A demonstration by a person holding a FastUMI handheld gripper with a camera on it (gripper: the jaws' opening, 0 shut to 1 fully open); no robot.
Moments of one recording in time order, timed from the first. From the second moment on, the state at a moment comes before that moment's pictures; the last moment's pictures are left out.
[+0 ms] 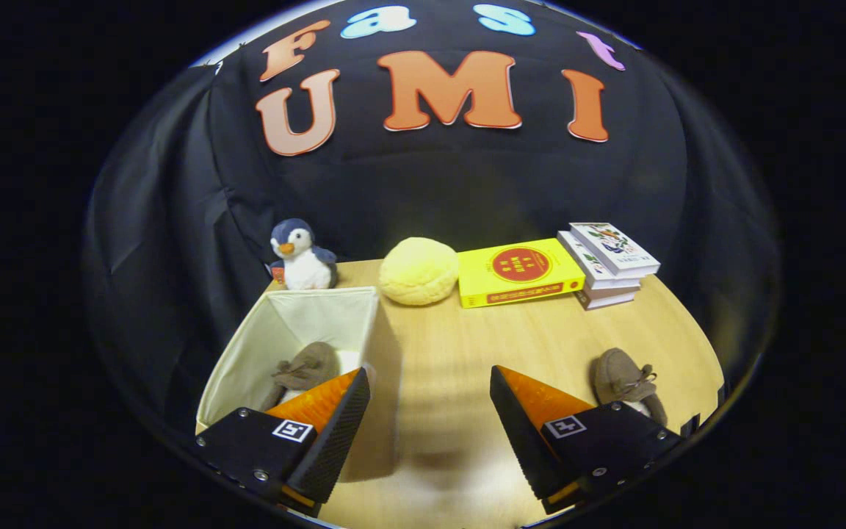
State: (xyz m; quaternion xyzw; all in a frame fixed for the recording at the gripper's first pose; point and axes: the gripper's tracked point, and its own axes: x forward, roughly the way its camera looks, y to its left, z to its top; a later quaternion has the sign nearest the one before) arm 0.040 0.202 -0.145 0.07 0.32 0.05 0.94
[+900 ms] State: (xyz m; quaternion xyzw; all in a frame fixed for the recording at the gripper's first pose) arm 0.003 -0.062 -0.235 0.06 0.37 -0.04 0.93
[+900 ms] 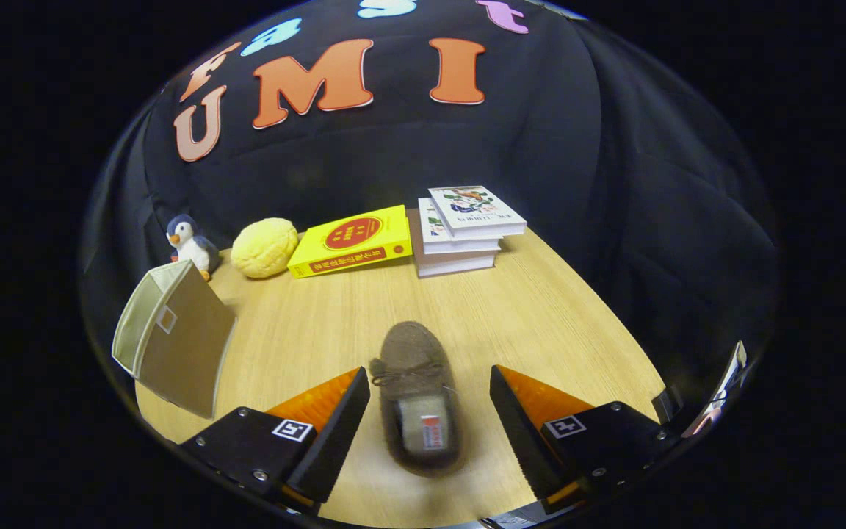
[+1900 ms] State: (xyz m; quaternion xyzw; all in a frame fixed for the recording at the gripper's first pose) arm 0.011 -0.061 -0.313 0.07 0.43 -0.02 0.90
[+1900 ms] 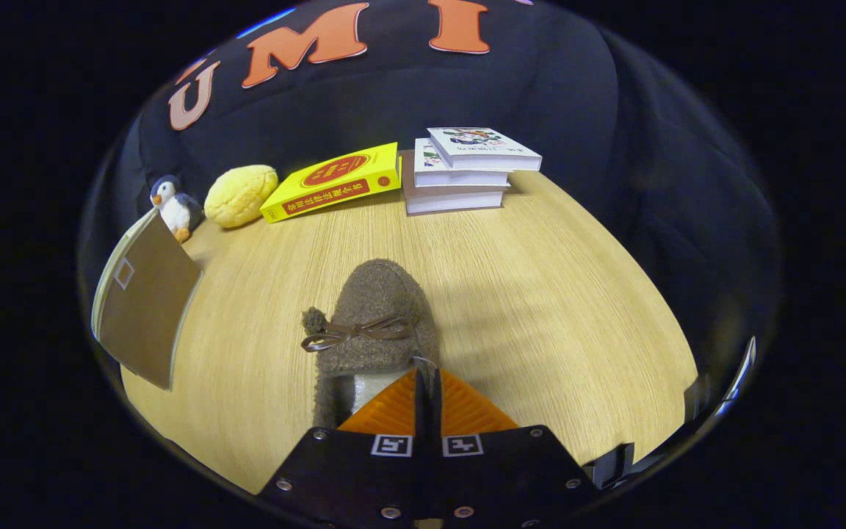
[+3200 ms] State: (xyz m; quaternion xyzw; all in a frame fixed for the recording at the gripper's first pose) arm 0.040 0.185 -0.103 0.09 0.33 -0.01 0.94
